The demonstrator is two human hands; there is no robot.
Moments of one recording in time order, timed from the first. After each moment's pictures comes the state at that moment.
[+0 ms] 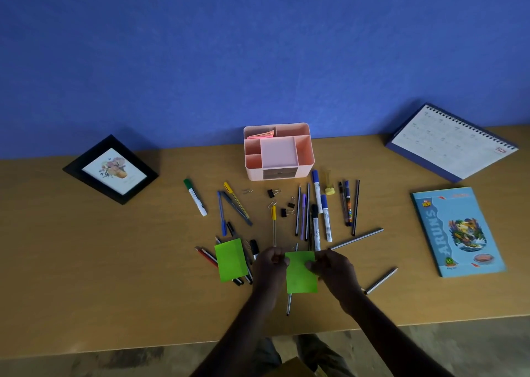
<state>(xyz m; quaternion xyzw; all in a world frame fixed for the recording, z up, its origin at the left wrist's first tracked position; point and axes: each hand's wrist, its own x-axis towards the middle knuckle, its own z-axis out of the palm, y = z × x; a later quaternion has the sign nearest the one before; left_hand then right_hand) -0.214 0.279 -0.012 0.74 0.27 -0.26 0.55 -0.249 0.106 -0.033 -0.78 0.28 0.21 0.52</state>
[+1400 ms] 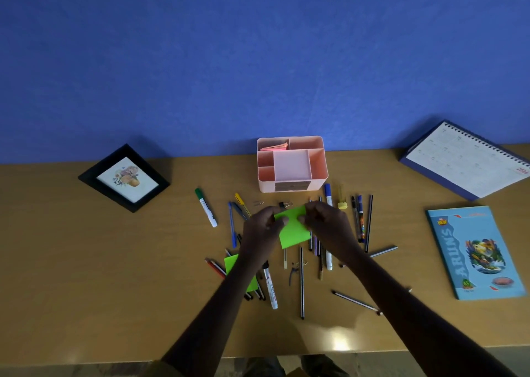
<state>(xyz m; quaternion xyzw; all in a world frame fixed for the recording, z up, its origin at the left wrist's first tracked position) -0.108 0.325 0.028 0.83 0.05 -0.14 0.54 -0.115 0.130 0.036 -0.85 0.10 0.11 0.50</state>
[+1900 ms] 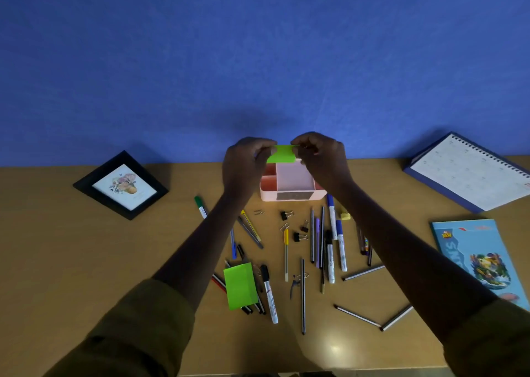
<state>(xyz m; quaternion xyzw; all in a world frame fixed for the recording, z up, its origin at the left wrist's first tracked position) 0.048 0.342 0.084 0.89 -0.07 0.12 0.43 0.037 0.141 0.103 -0.89 -0.02 -0.07 0.45</state>
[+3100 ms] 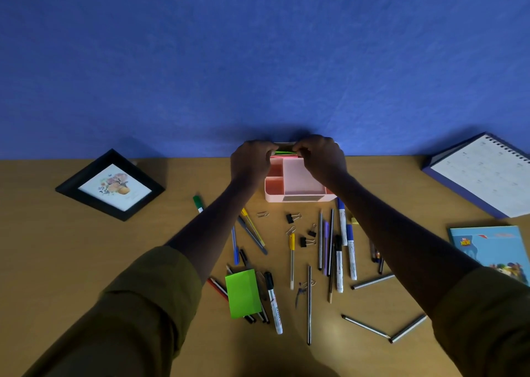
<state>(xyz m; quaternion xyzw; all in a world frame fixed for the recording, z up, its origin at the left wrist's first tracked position) 0.105 0.337 0.015 0.96 -0.09 0.07 0.25 0.100 0.145 0.029 -0.98 -0.04 0.00 0.21</state>
